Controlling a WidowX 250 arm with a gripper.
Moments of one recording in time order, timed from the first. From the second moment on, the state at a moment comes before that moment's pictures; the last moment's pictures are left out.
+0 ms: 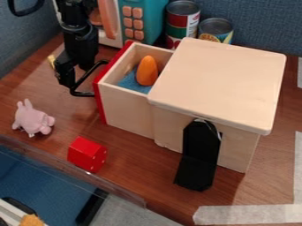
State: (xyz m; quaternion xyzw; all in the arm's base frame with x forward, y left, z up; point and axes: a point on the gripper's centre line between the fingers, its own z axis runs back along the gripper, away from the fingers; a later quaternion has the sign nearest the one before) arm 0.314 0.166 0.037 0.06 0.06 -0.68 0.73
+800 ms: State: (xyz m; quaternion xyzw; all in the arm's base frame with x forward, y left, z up) arm 0.317 0.110 0.024 0.05 0.03 -0.70 0.71
